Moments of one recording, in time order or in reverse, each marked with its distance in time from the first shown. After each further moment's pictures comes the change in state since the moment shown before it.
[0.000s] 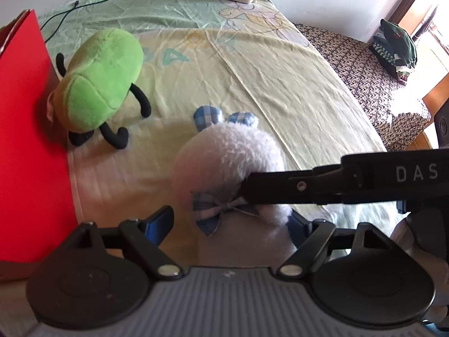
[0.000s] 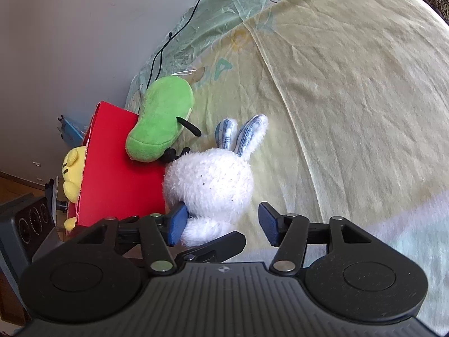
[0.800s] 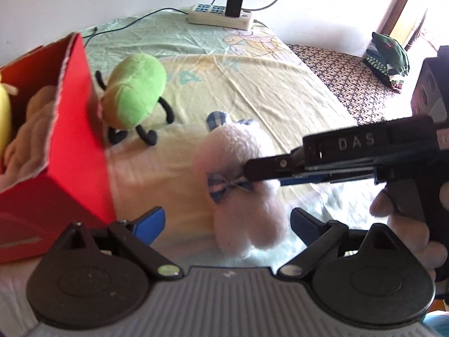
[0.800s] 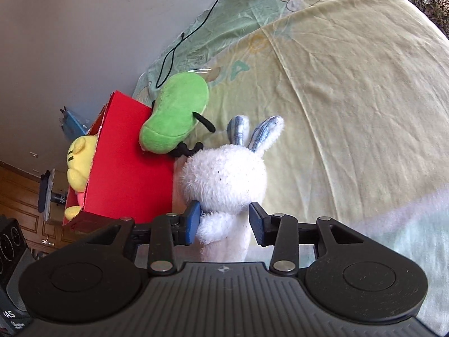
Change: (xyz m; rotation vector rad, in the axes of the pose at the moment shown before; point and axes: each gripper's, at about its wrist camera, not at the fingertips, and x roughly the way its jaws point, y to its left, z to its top) left arm -0.048 -0.004 -0.031 0.031 -0.116 0.033; right arm -0.007 0.018 -0.013 -0.067 -0.037 -0.021
